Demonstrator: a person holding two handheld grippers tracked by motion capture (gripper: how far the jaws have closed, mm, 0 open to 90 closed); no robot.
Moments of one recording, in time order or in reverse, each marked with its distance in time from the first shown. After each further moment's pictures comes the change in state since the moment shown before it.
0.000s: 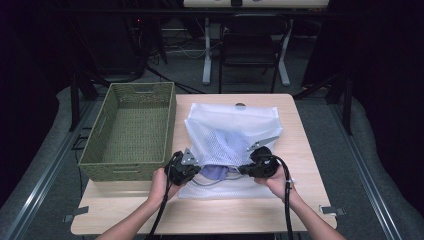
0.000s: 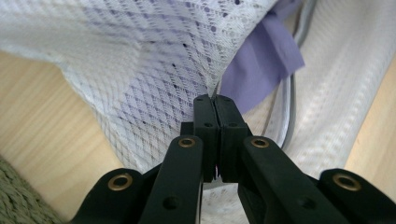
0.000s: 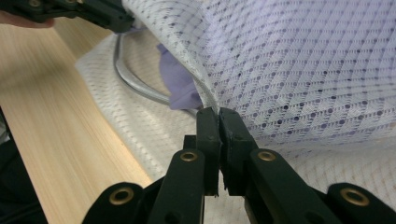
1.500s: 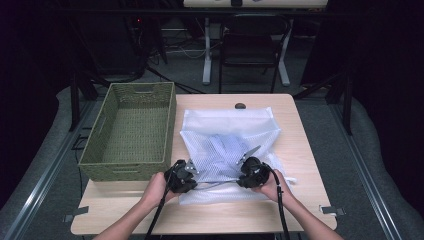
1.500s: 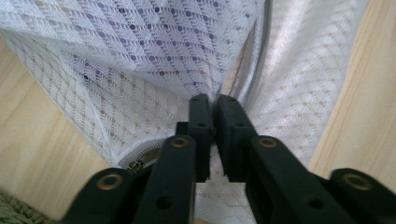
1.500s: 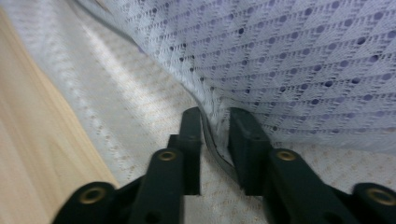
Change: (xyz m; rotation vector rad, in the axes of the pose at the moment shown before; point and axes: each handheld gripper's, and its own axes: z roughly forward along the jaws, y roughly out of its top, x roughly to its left) left arm 0.003 -0.014 0.007 0.213 -0.180 0.068; right arm 0.002 -0.016 0.041 0.210 -0.058 -0.153
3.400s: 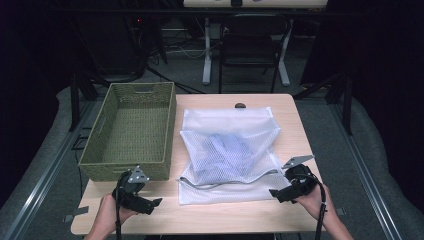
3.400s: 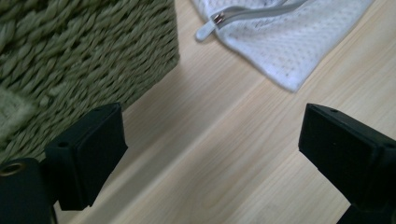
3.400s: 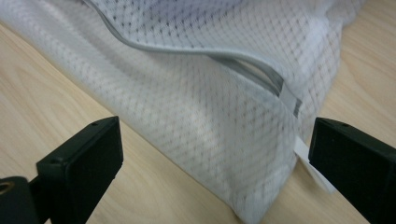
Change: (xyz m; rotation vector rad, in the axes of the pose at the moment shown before) left arm -0.011 -0.105 -0.086 -0.116 0.204 -0.289; right arm -0.019 -0.088 -0.084 -0.112 -0.170 0.170
